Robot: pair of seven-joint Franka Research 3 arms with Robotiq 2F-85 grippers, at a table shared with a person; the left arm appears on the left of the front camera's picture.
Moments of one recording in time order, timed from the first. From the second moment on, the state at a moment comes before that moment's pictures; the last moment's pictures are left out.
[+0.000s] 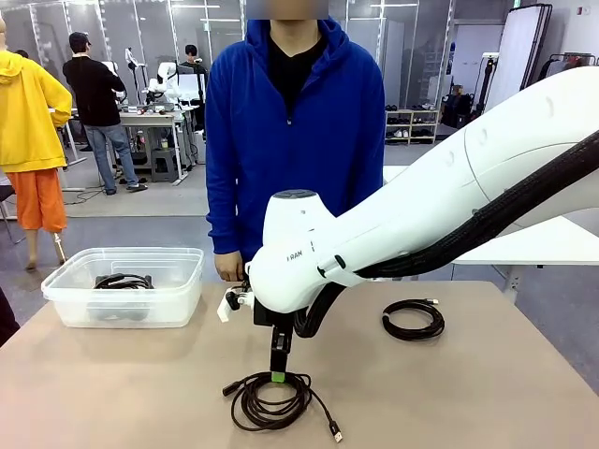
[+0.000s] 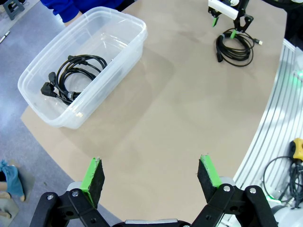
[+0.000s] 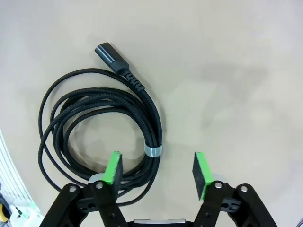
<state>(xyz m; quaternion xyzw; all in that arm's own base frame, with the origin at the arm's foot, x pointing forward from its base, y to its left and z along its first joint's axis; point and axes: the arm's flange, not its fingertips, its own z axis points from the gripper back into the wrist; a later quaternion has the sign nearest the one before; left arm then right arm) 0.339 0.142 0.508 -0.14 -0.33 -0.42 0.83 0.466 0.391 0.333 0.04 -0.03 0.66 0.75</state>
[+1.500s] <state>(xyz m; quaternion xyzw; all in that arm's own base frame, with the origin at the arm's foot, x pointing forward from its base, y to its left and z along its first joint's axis) 0.396 -0.130 0.523 -0.14 -0.22 -0.65 0.72 0.398 0.076 0.468 0.11 -0.21 0.45 0.86</state>
